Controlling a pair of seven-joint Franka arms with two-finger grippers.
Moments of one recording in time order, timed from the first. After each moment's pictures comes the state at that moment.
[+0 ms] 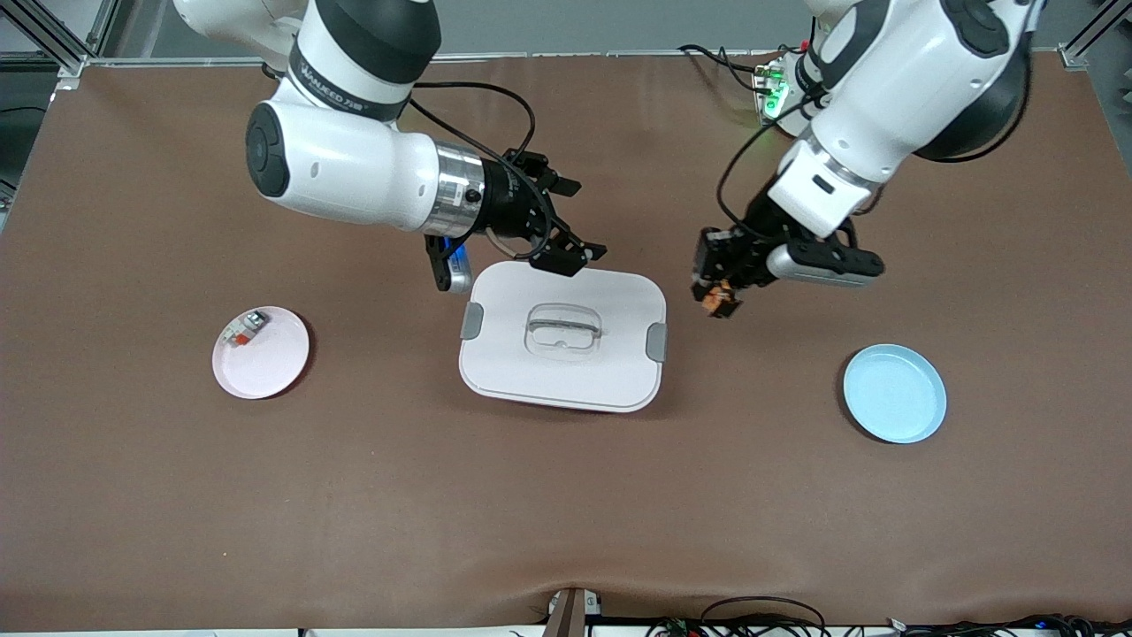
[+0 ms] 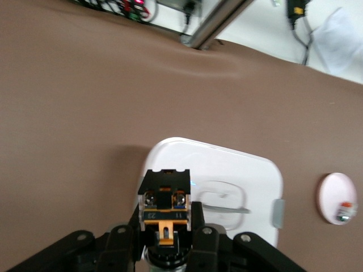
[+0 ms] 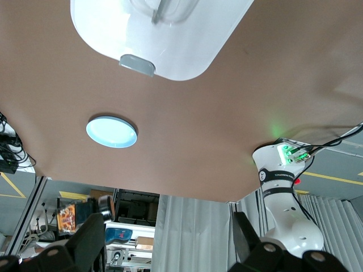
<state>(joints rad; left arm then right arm) 0.20 0.07 -0.65 -1.79 -0.19 2.25 -0.45 0.50 0.42 0.08 -1.25 0.80 1.87 1.64</state>
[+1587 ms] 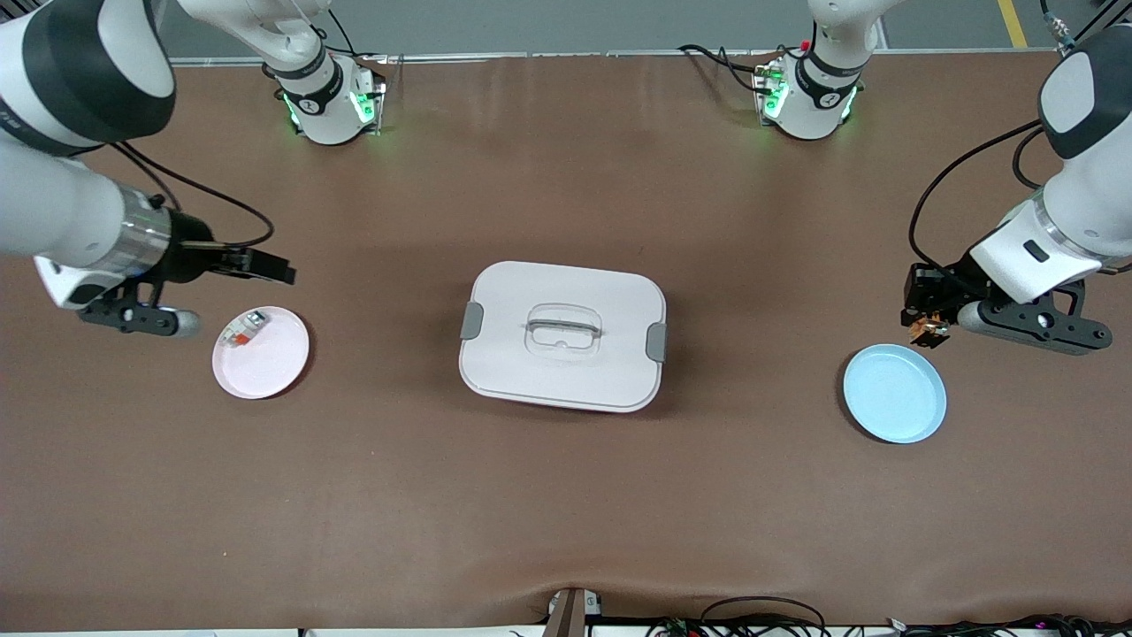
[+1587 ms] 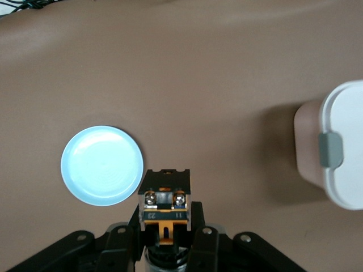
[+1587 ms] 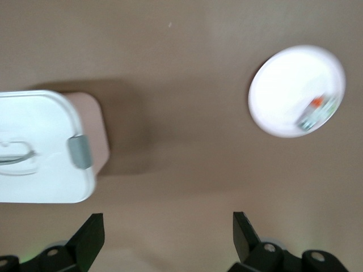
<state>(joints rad) 0.48 0.16 -0.63 -1.63 0.01 1.84 0.11 0.06 0.19 0.07 -1.49 0.17 1.52 0.27</state>
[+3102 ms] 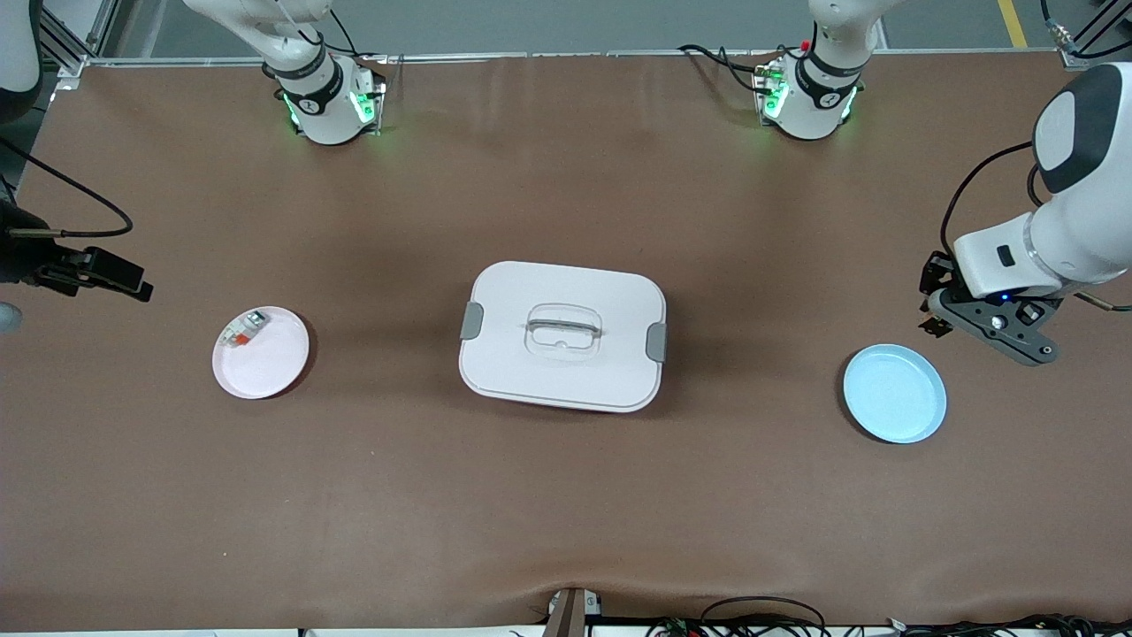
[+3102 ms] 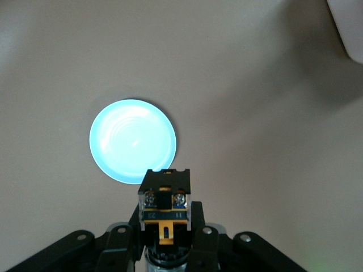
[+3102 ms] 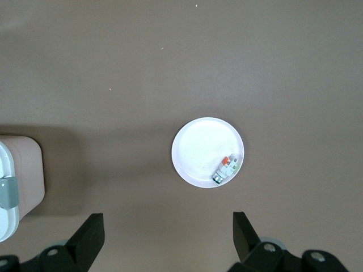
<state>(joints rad) 0.51 0.19 -0.63 -1.66 0.15 1.75 0.52 -0.09 0.16 0.07 -1.43 0.02 1.57 0.07</state>
